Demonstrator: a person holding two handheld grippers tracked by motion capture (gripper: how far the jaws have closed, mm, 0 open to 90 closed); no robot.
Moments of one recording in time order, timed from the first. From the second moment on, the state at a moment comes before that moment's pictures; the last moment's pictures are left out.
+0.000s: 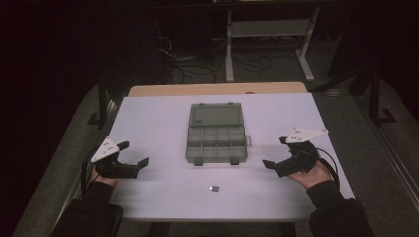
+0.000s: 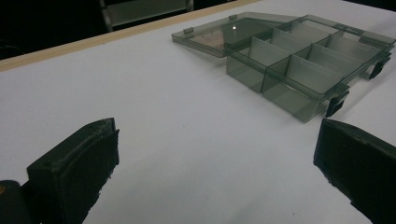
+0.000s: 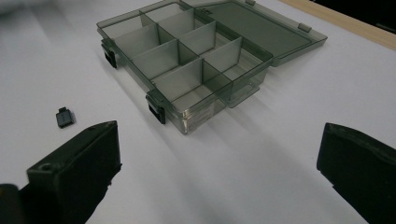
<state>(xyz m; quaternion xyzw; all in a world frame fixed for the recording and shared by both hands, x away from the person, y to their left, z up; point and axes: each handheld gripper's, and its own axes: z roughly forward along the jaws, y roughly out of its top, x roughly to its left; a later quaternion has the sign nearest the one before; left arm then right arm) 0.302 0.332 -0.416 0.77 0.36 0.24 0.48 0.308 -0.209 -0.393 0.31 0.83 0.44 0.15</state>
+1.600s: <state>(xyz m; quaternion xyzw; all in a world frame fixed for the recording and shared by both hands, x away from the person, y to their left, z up) 0.302 0.332 -0.416 0.77 0.36 0.24 0.47 0.308 -0.154 -0.399 0.25 0.88 0.39 0.09</state>
